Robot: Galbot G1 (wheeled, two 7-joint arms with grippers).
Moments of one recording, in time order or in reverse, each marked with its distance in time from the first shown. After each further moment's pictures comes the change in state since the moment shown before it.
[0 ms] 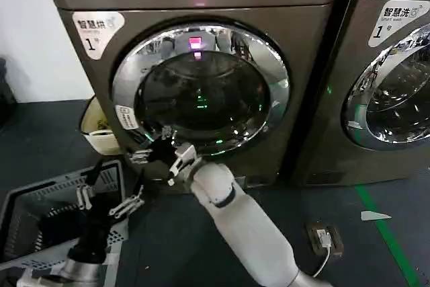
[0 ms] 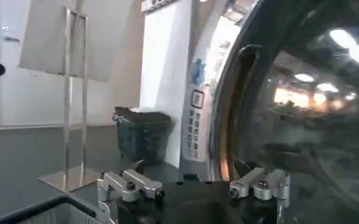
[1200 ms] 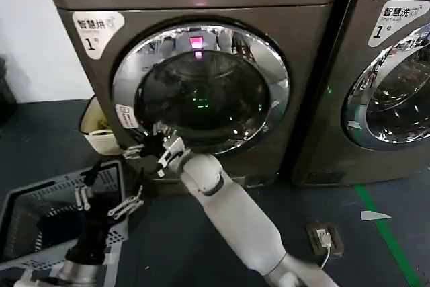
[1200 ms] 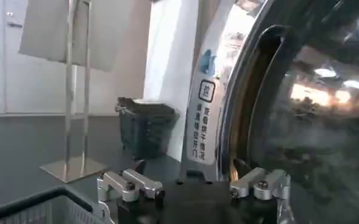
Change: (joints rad) left arm 0.008 0.000 -0.006 -0.013 -0.004 -0.002 -0.002; right arm 0.073 0.020 0.001 -0.100 0.098 0.035 -0.135
